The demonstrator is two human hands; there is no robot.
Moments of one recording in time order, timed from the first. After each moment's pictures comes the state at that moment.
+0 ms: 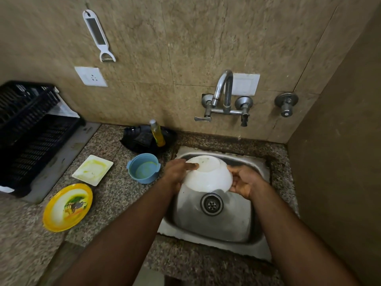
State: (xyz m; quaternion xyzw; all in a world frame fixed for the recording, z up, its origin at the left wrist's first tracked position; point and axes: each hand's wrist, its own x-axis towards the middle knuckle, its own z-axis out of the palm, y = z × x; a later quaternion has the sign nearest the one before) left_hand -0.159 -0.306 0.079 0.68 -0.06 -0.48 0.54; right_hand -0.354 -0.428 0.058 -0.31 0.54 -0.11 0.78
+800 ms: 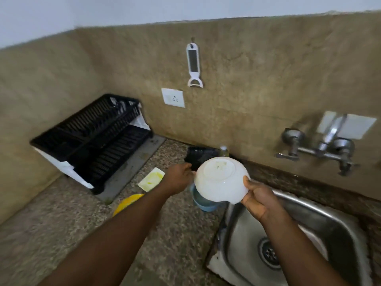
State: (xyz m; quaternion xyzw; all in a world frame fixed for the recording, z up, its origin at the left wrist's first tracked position) left_hand 0.056 -0.197 0.132 0.87 -0.35 -0.23 0.26; right_hand -0.150 -0.364 0.088 -0.23 0.36 -0.20 0.88
